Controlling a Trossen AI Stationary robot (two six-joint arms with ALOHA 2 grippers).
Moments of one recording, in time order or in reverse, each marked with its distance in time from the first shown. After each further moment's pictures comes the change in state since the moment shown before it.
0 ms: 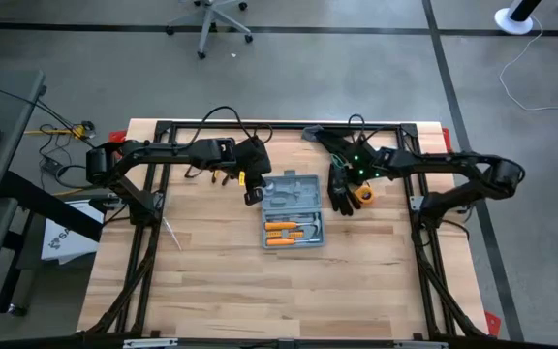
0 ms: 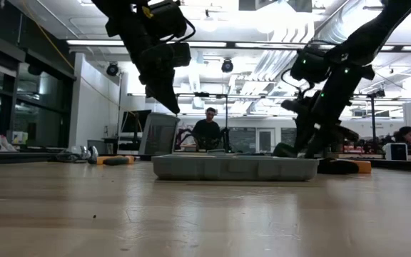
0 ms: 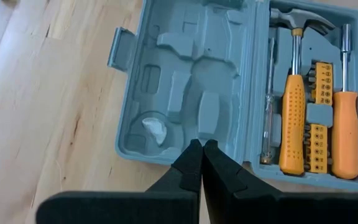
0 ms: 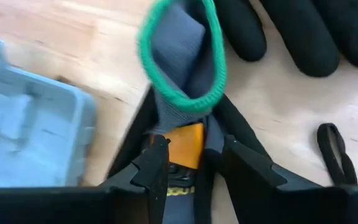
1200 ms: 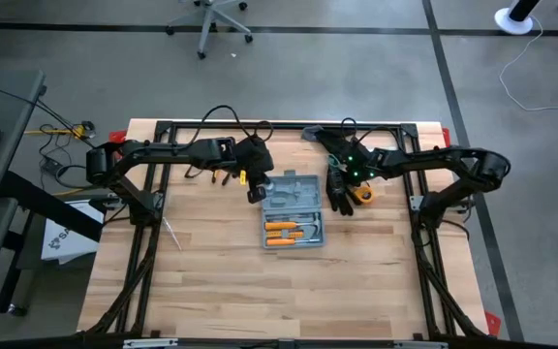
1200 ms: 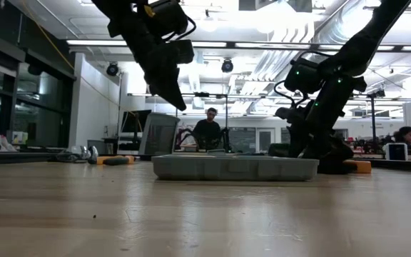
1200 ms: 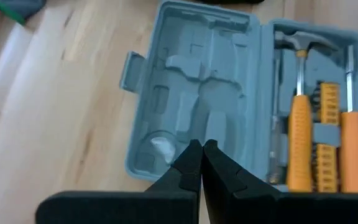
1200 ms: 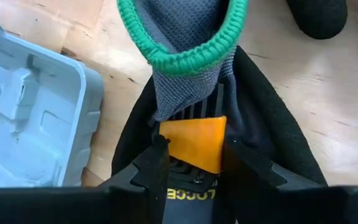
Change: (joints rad) left arm 0.000 0.001 0.000 0.063 -0.029 0.008; right arm -0.009 0.131 0.002 0.112 -0.127 -0.047
